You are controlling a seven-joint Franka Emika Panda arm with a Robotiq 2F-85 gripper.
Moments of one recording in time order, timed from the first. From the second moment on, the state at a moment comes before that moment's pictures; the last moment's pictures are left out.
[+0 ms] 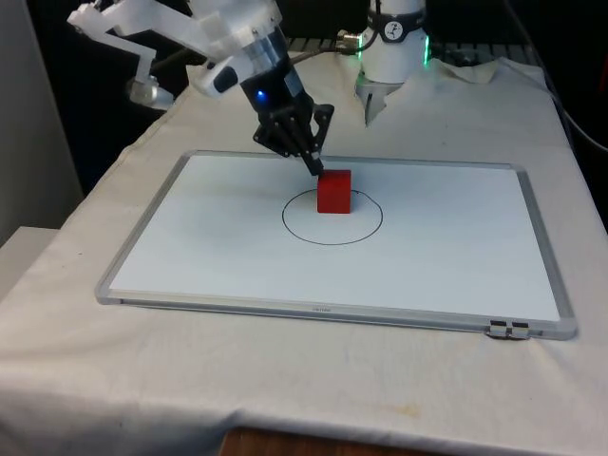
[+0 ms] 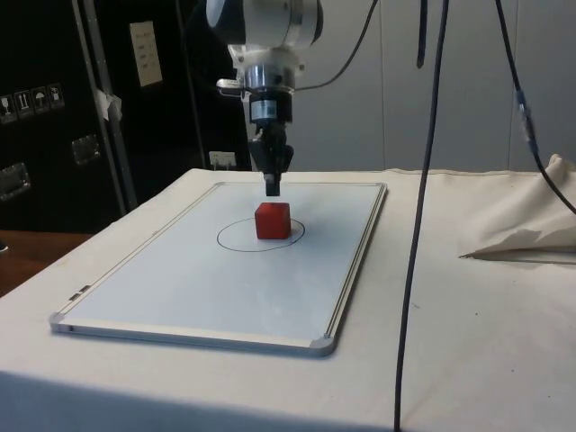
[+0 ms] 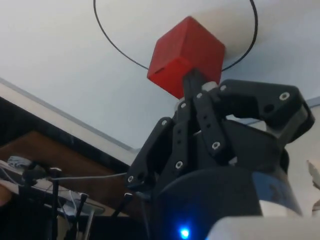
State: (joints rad) arm 0.39 0.62 -0.77 -1.91 0.86 1.97 -0.73
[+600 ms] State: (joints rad) arm 0.39 0.54 -0.80 -1.86 0.77 1.87 -0.74
